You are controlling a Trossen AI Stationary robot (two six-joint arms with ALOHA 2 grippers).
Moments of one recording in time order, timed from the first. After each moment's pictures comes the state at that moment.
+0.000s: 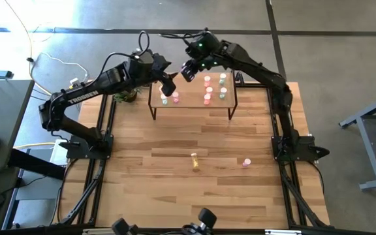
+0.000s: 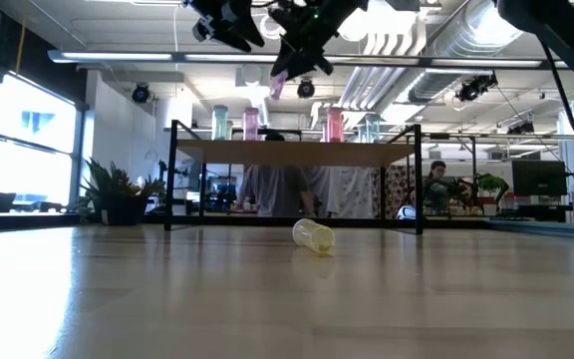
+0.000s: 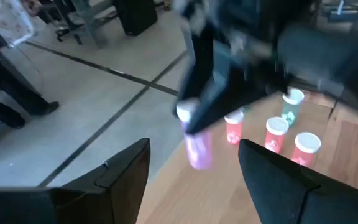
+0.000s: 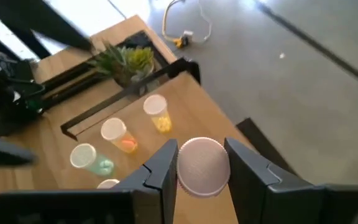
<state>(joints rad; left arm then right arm) 0.57 1.39 1.41 -0.44 -0.24 0.12 -0.50 2.08 2.35 -0.95 -0.05 0.11</state>
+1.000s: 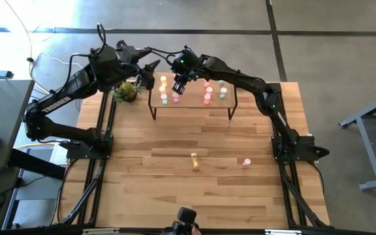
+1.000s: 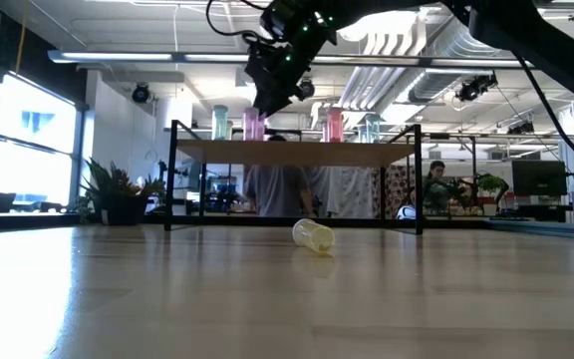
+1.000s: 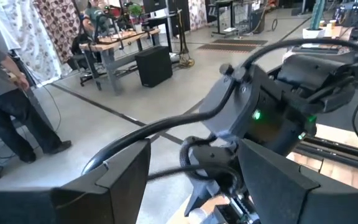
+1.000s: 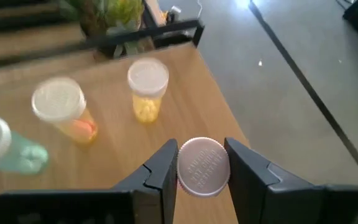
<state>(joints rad) 0.58 1.15 1.41 -0.42 -0.28 0.11 -0.44 2.26 2.35 -0.85 0.10 -0.15</state>
